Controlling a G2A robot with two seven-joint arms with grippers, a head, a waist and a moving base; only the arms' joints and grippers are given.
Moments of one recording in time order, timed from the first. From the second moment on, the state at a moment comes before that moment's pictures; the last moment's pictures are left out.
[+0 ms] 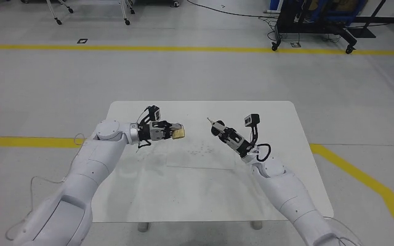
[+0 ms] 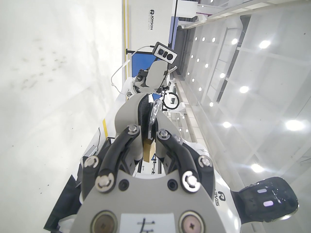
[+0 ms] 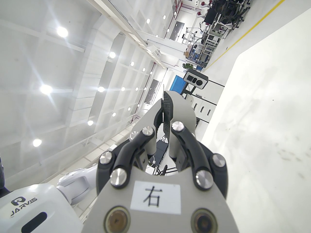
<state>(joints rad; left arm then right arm) 0.64 -1.22 -0.82 -0.64 -0.74 -0.18 -1.32 -1.14 -1.29 1.07 -1.06 0.49 -0.68 0.63</state>
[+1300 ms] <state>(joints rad) 0.72 -1.21 -0.87 -0.80 -0.68 -0.03 -1.13 -1.25 -1.30 1.05 -1.27 0.39 -0.54 0.42</state>
